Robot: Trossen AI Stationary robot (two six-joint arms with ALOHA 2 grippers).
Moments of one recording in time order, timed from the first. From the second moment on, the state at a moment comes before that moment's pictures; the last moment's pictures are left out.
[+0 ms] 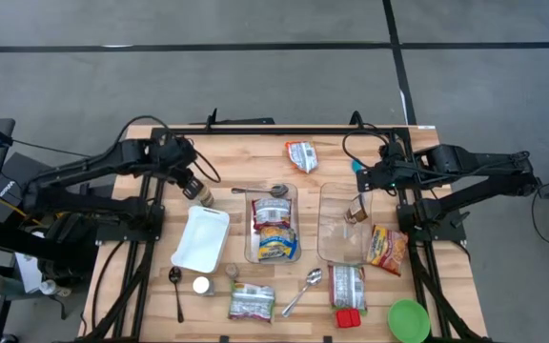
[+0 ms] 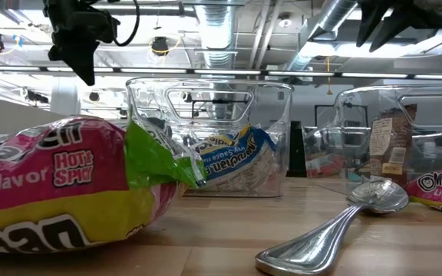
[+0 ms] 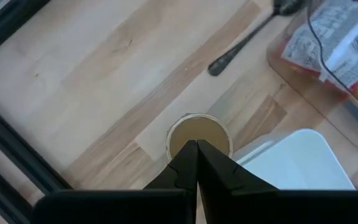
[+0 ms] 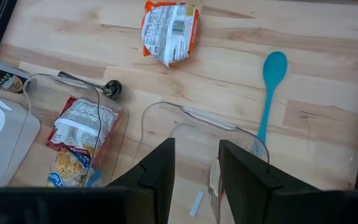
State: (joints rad) left arm 0.35 0.99 1.00 -1.16 -0.16 -0.40; right arm 0.08 1.05 1.23 -1.33 0.48 1.32
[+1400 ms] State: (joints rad) left arm 0.35 1.00 1.00 -1.10 -0.14 -0.50; right arm 0.08 1.05 1.23 -1.33 0.50 1.30
